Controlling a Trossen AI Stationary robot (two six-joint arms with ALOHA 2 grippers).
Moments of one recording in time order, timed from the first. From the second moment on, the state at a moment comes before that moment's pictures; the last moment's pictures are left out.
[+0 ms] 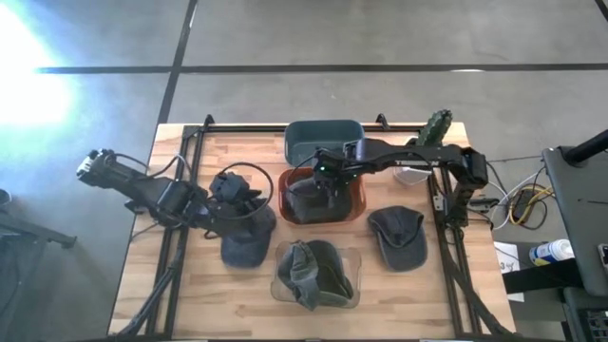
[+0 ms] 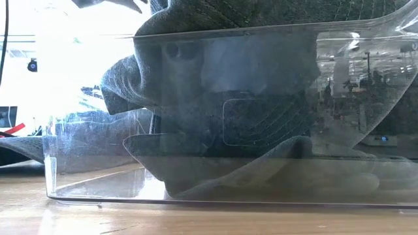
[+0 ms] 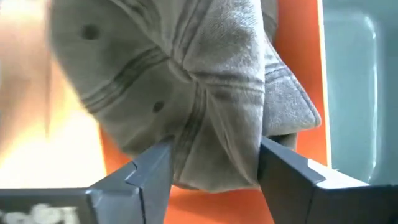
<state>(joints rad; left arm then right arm) -0.40 1.19 1.24 -0.86 -0.75 -0.94 -0.12 1.80 1.64 -1.08 0.03 -0.08</state>
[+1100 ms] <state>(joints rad) -0.41 1.19 0.93 -0.89 -0.48 -0.96 0.38 1.40 1.04 -1.10 0.05 1.25</state>
